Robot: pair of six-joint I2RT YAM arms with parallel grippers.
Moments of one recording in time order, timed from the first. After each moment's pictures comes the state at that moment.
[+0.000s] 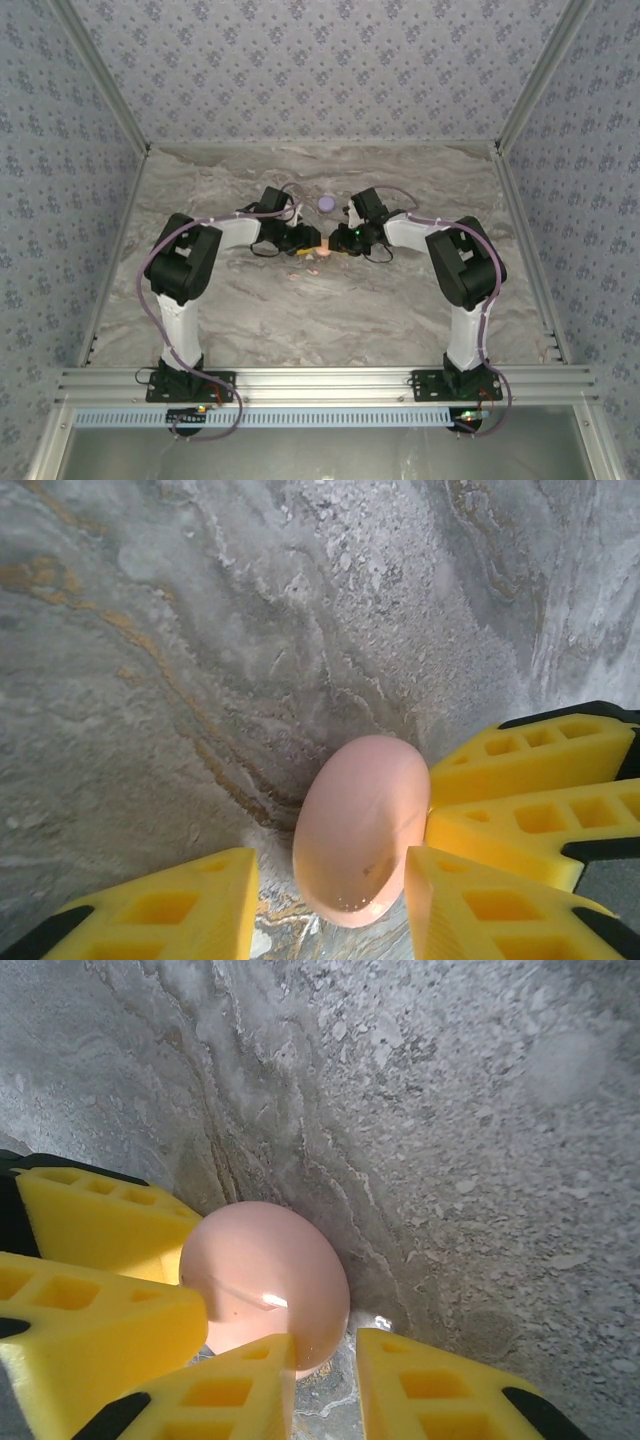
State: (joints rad) left arm -0.48 2.01 1.19 -0.20 0.64 -0.60; right arm 0.49 1.94 1.16 -0.25 -0.46 0.59
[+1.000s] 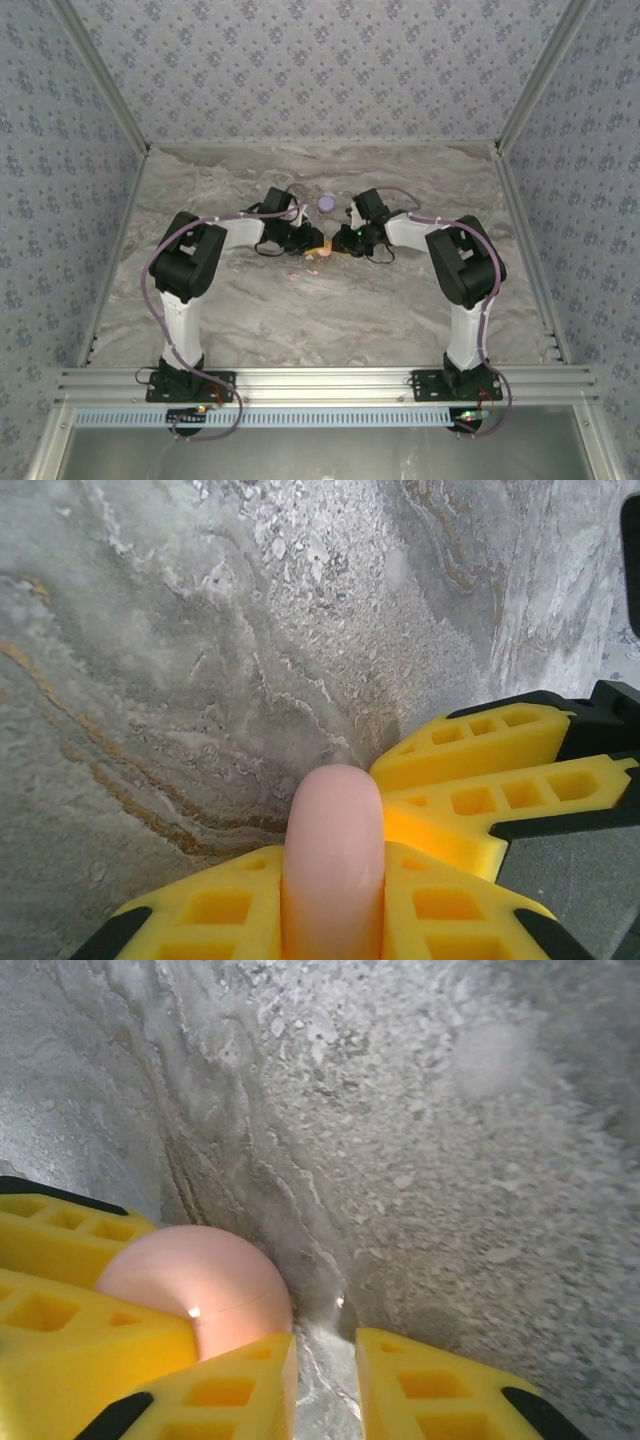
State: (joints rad) left arm -0.49 2.03 1.20 -0.15 0.70 -0.64; right arm 0.47 1.94 1.15 -0.27 -0.44 0.58
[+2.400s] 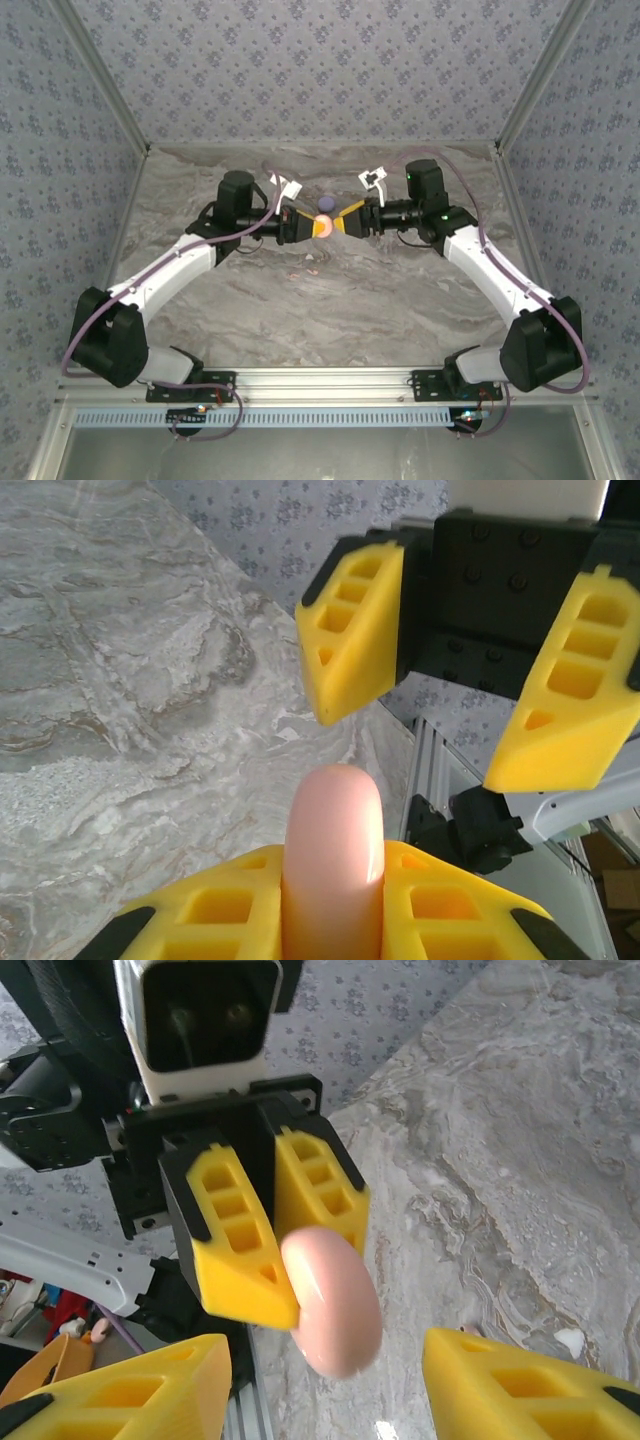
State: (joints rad) left arm -0.51 1.39 1.01 -0.04 0.92 -0.36; right arm 0.38 1.35 1.11 -0.27 -0.98 0.19
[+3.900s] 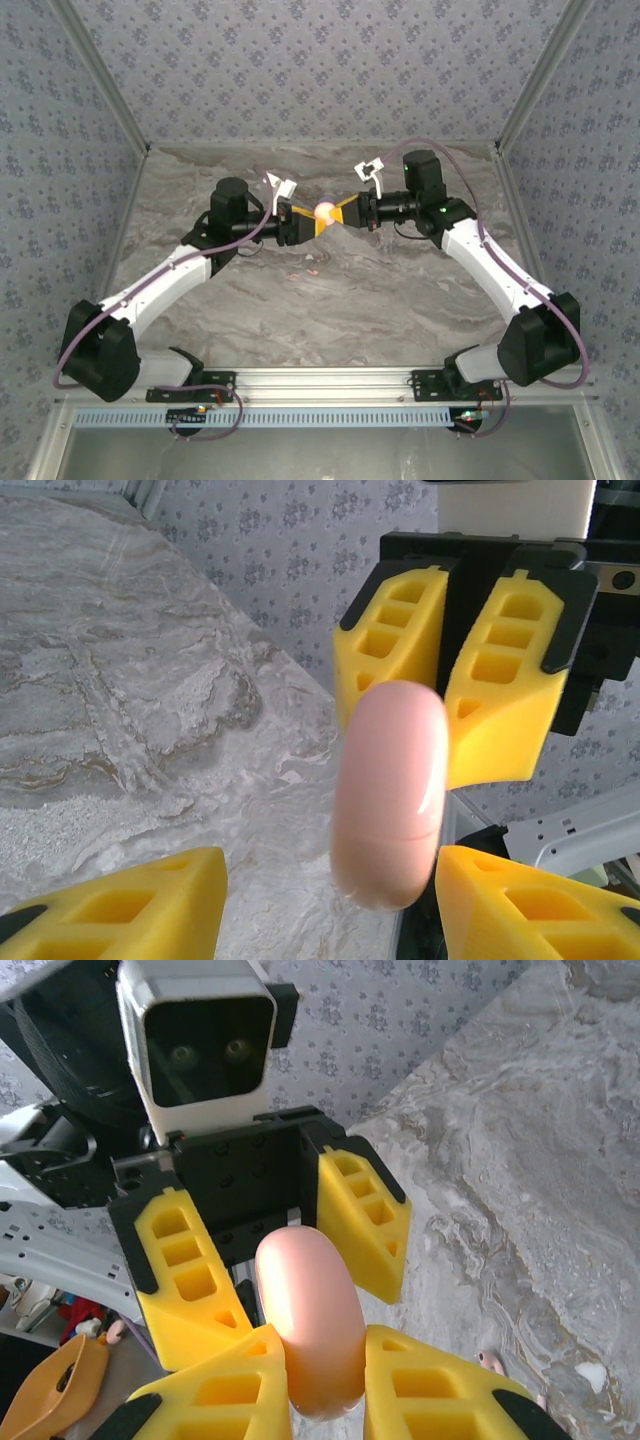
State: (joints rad) left arm -0.53 1.31 0.92 0.13 0.82 -0.49; right arm 0.40 1.38 1.18 -0.27 -1.00 0.23
